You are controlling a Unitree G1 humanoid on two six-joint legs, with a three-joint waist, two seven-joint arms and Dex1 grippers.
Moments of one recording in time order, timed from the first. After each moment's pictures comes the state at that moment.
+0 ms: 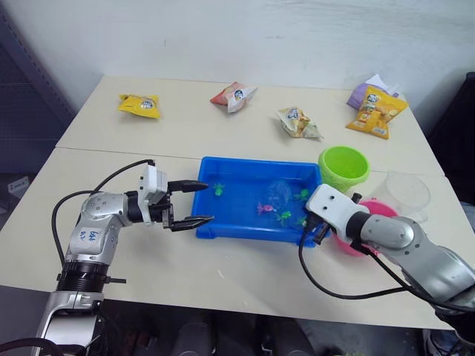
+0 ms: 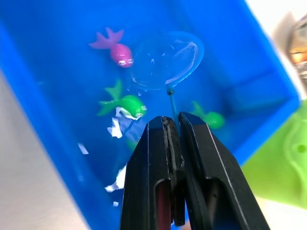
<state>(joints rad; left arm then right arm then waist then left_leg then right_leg) -0.45 0.57 0.04 0.19 -0.43 0.12 -1.24 -0.31 -0.93 0.28 -0.63 0.26 0.87 0.44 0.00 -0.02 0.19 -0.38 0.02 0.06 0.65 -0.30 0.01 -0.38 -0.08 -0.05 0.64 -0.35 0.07</state>
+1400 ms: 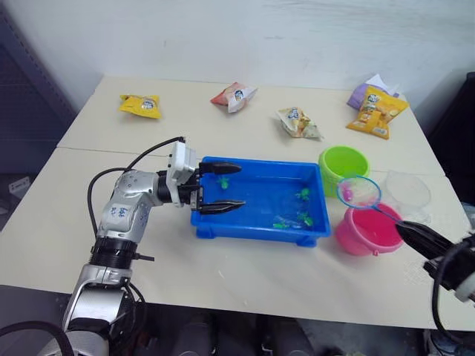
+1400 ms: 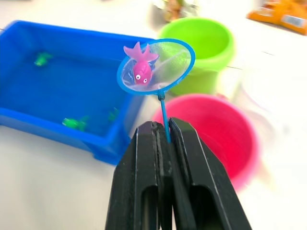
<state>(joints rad) -0.66 0.43 -0.04 0.23 -0.46 0.17 -1.25 0.40 -0.54 -1.10 -0.90 0.95 1.09 0.55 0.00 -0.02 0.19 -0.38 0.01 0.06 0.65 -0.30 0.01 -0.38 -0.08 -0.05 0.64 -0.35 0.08</state>
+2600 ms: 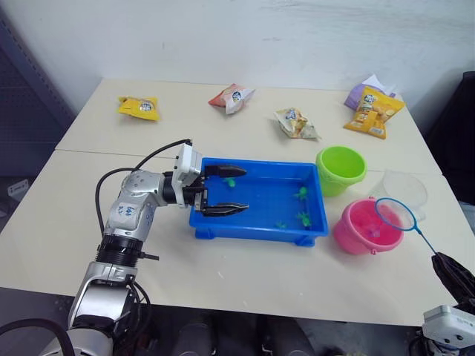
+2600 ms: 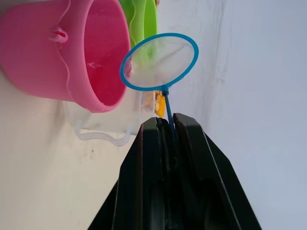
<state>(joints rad) -0.66 0.41 -0.06 0.25 -0.43 0.16 -1.28 0.67 -0.47 -0.84 -0.26 -0.72 -0.90 0.08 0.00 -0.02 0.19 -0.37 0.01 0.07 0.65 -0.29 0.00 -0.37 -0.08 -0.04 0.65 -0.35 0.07</state>
